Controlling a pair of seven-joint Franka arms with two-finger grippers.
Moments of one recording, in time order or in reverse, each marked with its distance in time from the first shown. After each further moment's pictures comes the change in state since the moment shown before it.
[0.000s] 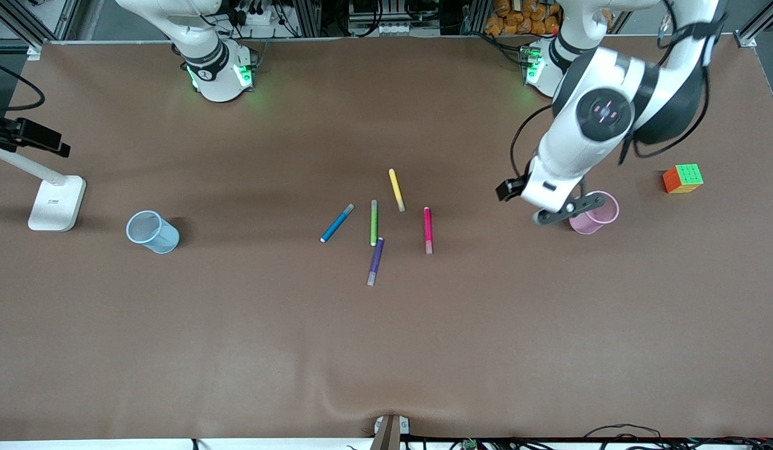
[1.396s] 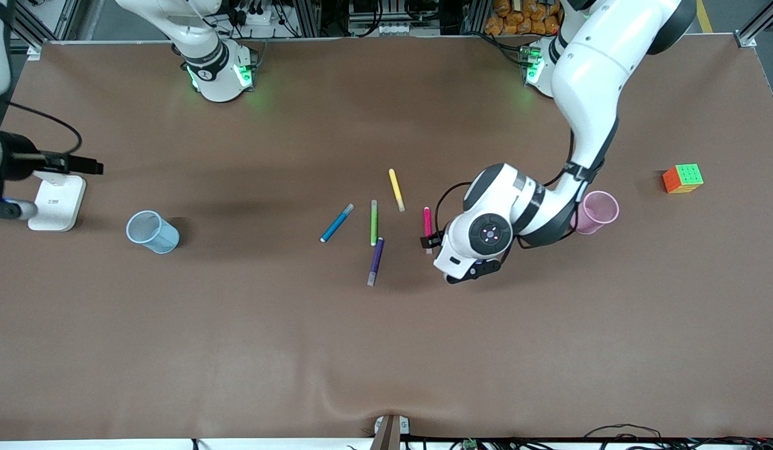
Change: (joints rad) left arm -0.166 0.588 -0.001 0.418 -0.015 0.066 -0.091; right arm 0.000 0.162 0.006 -0.001 -0.001 -0.063 -0.004
